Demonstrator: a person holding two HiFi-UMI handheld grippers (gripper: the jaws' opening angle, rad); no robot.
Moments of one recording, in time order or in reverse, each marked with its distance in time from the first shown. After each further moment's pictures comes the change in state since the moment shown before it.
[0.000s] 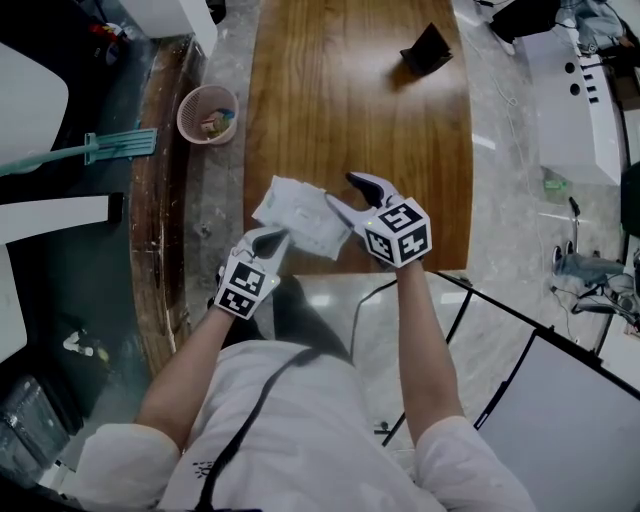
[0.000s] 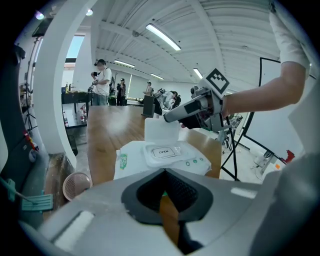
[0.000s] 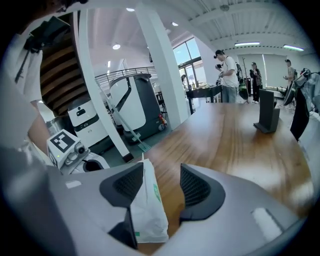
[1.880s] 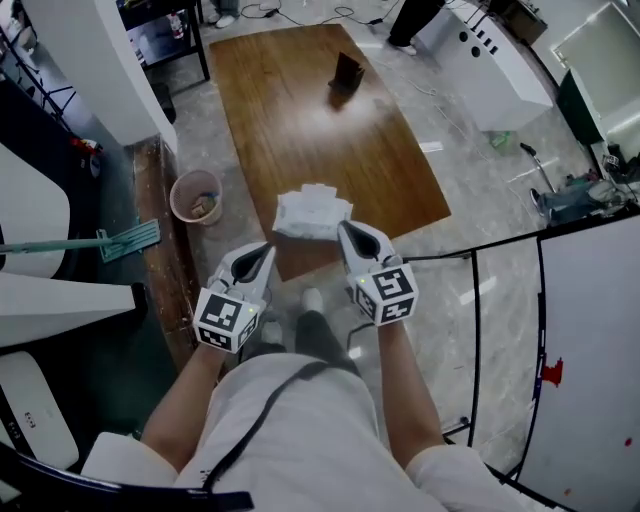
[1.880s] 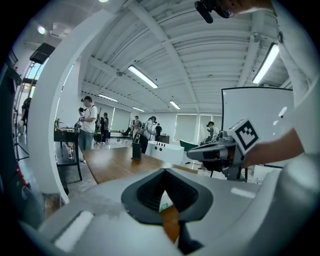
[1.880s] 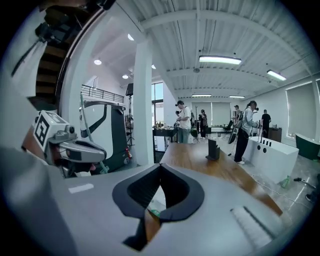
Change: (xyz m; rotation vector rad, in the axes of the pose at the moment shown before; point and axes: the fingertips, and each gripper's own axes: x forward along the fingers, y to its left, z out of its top) left arm -0.205 -0.010 0.091 0.192 -0.355 -0.153; right arm -0.116 0.175 0.035 0.071 -0.446 -0.584
